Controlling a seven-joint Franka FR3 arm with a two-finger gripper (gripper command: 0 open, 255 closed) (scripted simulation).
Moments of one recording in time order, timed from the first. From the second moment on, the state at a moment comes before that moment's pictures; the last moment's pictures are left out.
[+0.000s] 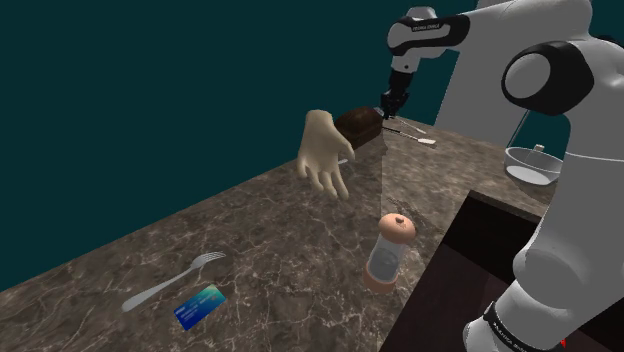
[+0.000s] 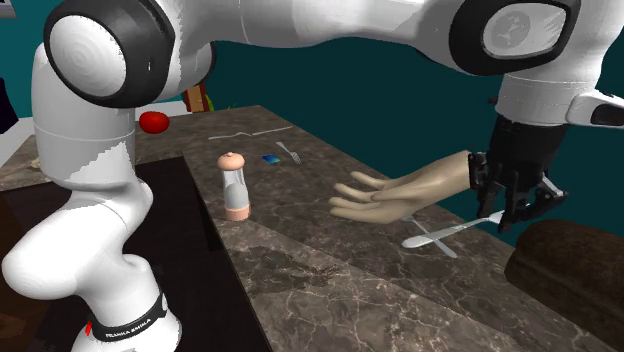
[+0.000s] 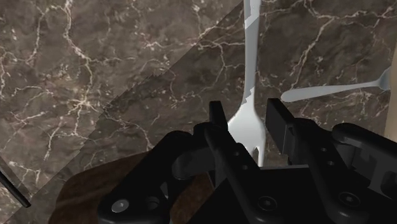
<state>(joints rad) -0.37 0.32 -0.07 -1.40 0.06 1.75 -0.37</state>
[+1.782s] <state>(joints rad) -0.37 0.37 -0.07 -1.69 0.06 2.09 -0.38</state>
